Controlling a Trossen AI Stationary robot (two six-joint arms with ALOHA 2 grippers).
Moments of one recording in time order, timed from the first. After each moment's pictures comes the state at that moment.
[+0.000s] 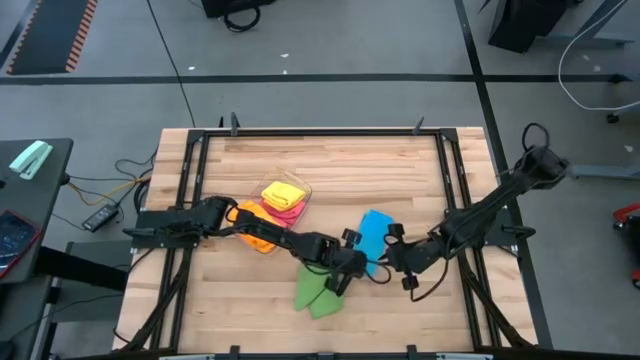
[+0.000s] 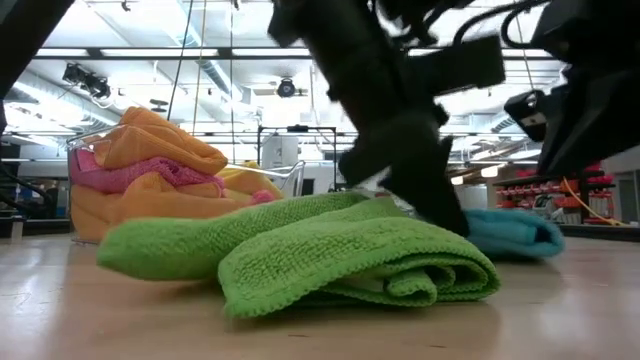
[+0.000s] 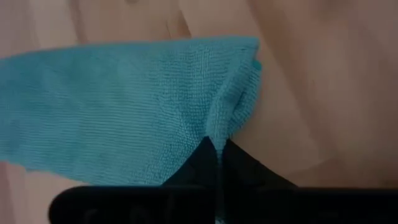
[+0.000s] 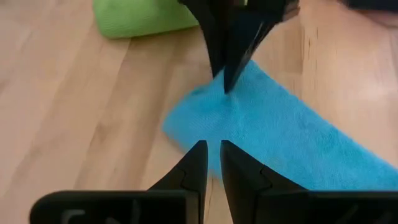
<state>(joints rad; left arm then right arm) -0.27 2.30 1.74 -0.41 -0.24 0.26 0.57 1.26 0.53 -0.15 0.33 0.25</state>
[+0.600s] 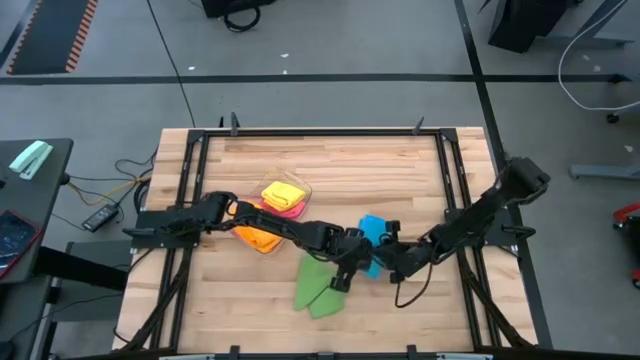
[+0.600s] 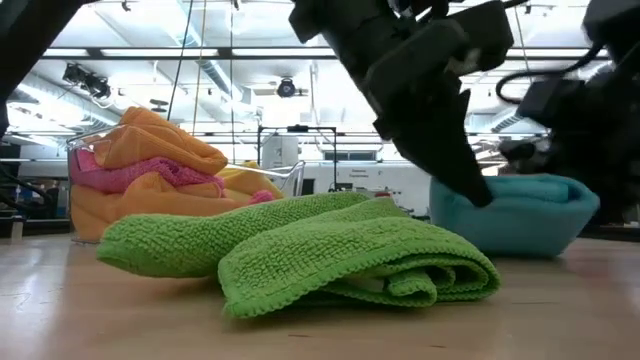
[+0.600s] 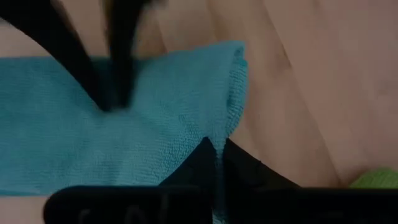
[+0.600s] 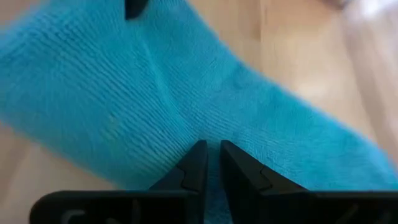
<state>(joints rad) -0.21 2.30 1.84 -0.49 0.02 0.10 0.54 1.52 0.40 0.20 0.56 0.17</state>
